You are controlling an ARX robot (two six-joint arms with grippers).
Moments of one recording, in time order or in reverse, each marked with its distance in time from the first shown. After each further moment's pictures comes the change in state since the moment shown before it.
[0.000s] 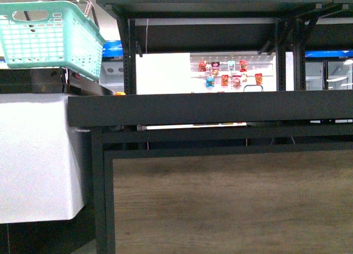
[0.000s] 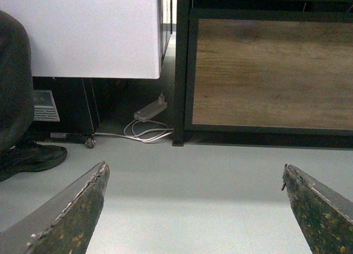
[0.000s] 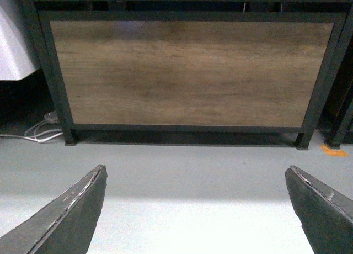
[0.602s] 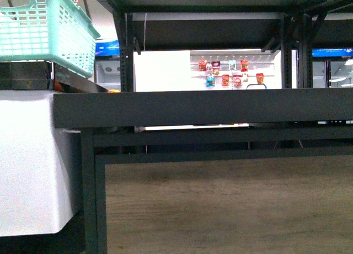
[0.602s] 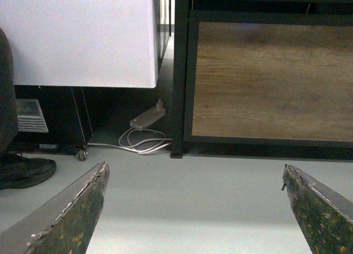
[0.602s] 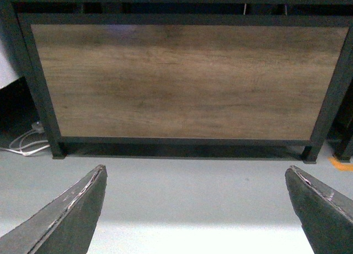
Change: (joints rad) left arm 0.000 0.000 0.000 0.000 0.000 0.000; right arm 0.000 0.000 0.000 0.000 0.000 0.000
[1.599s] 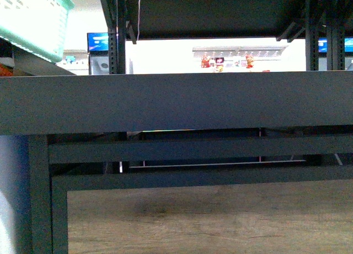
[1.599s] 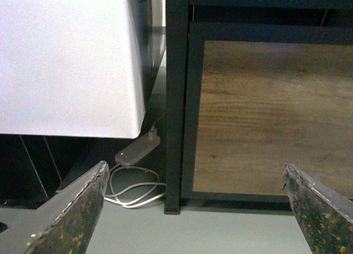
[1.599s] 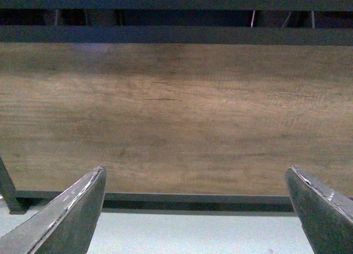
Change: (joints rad) left arm 0.000 0.000 0.000 0.000 0.001 0.000; right arm 0.000 0.000 0.000 0.000 -0.001 0.000
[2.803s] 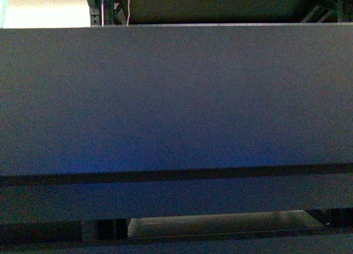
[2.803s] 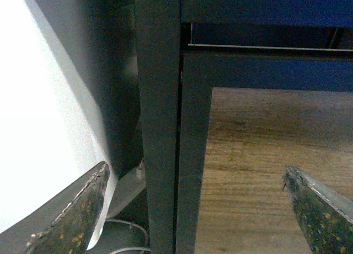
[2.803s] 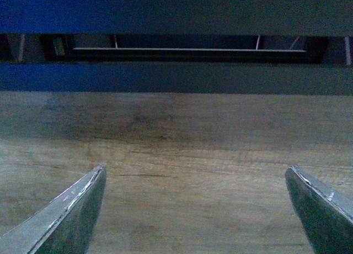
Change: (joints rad) left arm 0.000 0.000 0.000 0.000 0.000 0.000; right arm 0.000 0.000 0.000 0.000 0.000 0.000
